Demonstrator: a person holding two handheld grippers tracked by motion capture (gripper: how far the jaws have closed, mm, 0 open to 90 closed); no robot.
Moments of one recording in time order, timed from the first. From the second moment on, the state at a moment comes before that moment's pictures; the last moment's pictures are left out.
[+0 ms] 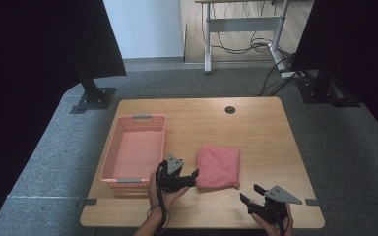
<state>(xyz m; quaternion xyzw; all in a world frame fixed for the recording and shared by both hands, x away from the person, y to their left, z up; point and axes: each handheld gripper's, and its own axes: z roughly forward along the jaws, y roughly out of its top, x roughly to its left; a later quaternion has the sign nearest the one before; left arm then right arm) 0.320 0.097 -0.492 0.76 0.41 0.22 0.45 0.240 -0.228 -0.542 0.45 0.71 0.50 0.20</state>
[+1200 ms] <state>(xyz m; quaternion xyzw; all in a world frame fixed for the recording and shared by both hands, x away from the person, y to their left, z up) 0.345 0.084 -0.495 0.77 0.42 0.22 0.43 0.242 -0.229 -0.544 0.45 0.72 0.49 0.20</state>
